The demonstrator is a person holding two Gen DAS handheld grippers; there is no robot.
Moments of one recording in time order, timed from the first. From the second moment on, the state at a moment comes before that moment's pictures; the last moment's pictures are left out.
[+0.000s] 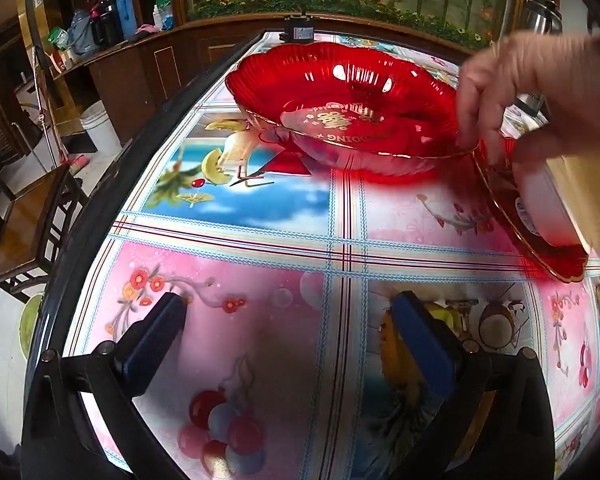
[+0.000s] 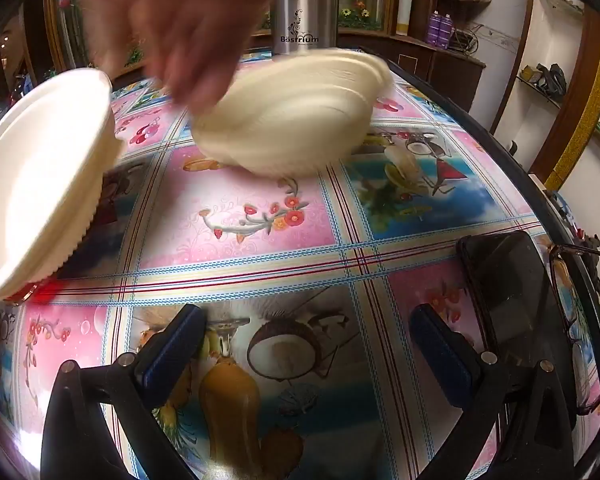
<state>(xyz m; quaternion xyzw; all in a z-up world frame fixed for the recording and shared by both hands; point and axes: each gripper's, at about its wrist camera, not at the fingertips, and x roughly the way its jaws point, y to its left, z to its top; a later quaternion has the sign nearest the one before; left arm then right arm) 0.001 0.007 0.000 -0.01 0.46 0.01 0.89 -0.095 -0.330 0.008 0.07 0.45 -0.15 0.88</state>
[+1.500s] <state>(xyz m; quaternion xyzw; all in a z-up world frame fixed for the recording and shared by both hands) 0.001 0.007 0.000 -0.01 0.46 0.01 0.89 -0.094 -0.332 0.007 0.07 0.45 -0.16 0.88</state>
